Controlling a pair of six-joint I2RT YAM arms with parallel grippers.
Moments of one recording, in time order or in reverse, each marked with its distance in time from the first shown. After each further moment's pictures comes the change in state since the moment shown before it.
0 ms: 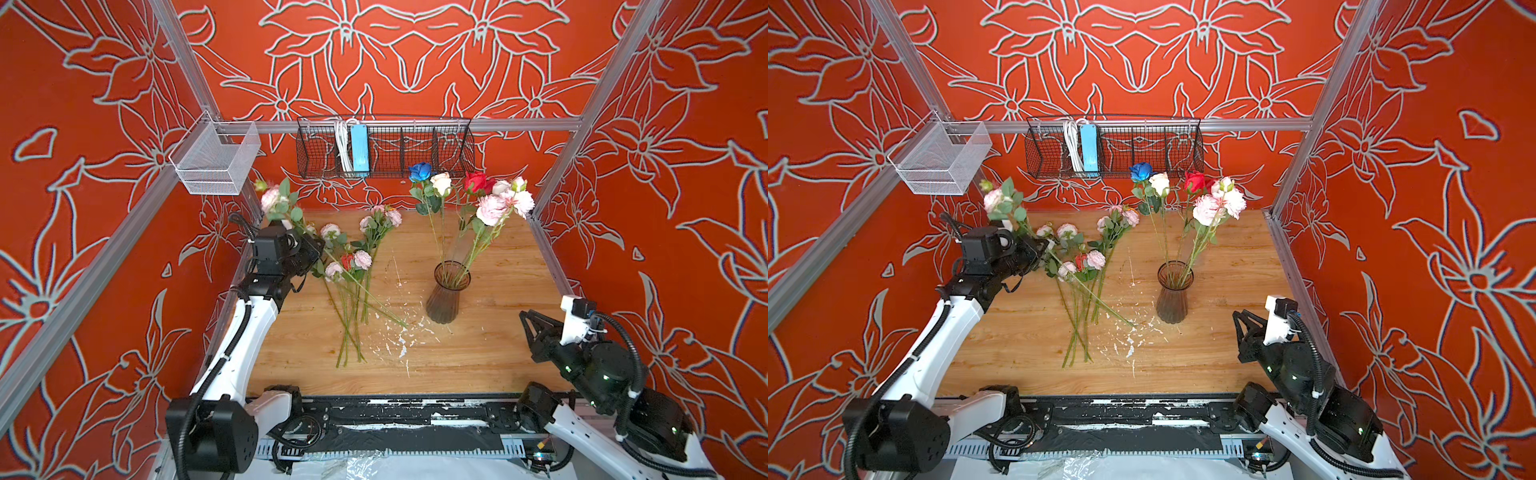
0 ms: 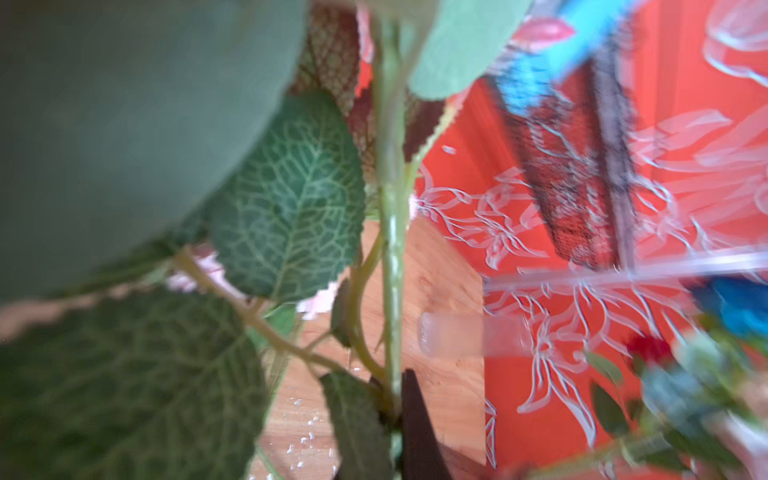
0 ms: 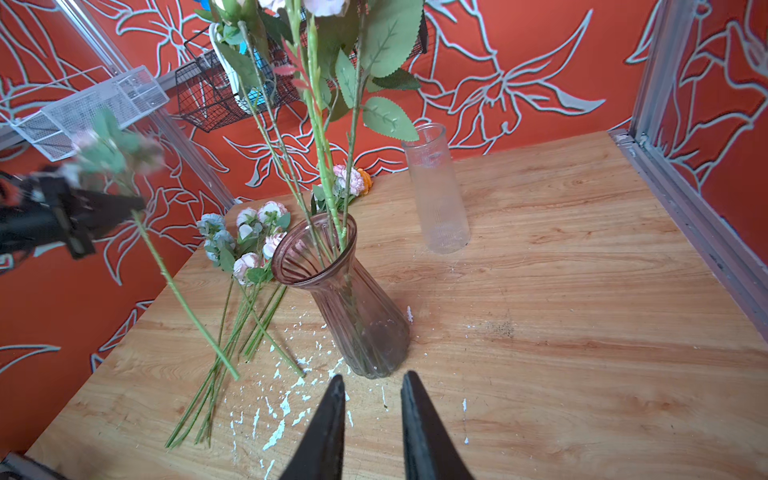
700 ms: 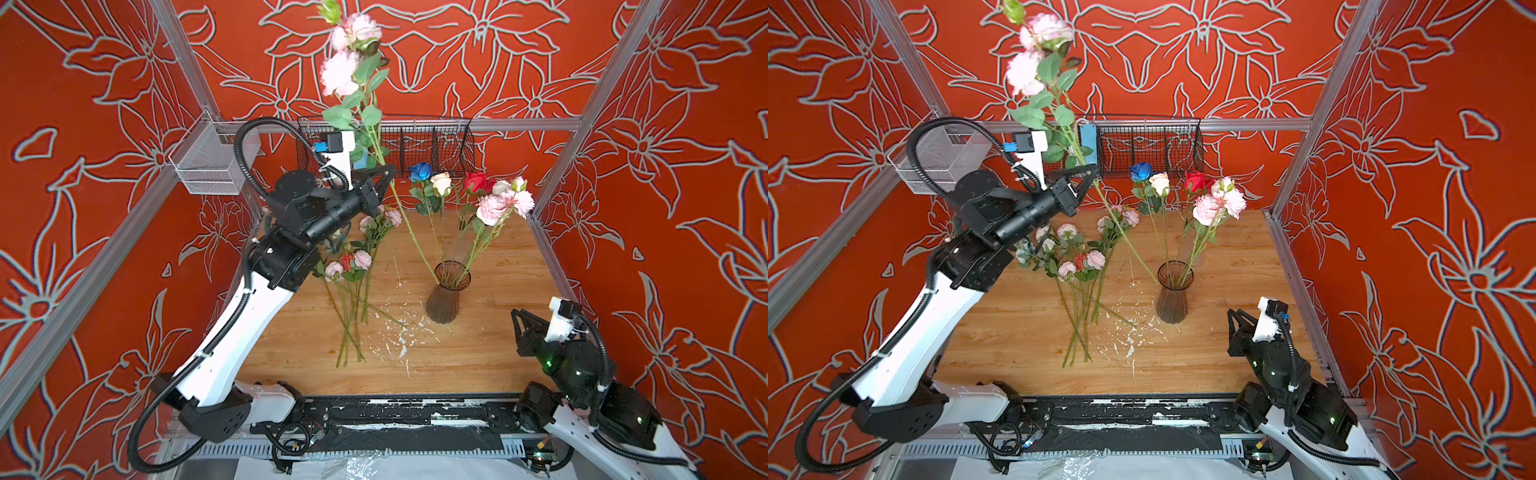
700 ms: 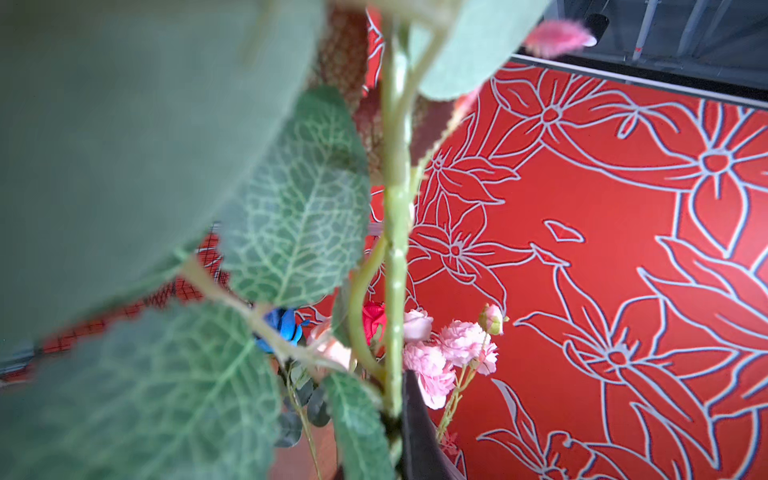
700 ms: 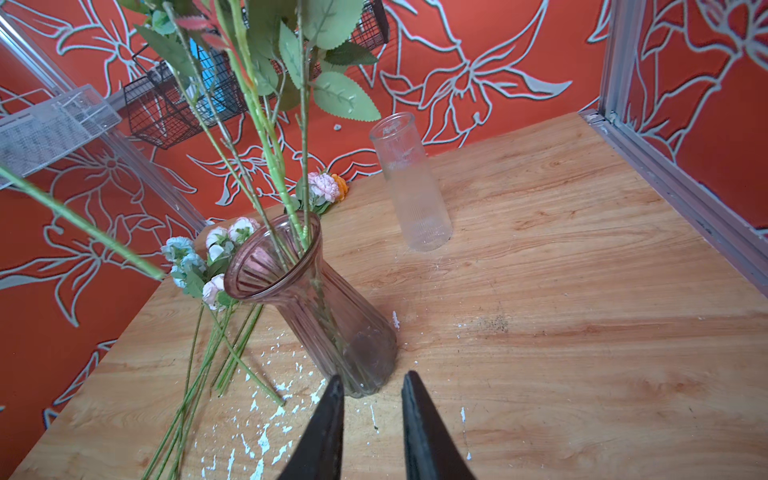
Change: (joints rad) left arm -0.502 0.261 0.684 0.116 -0.104 0.409; right arm 0.000 -0.048 -0.180 0.126 0.095 0.071
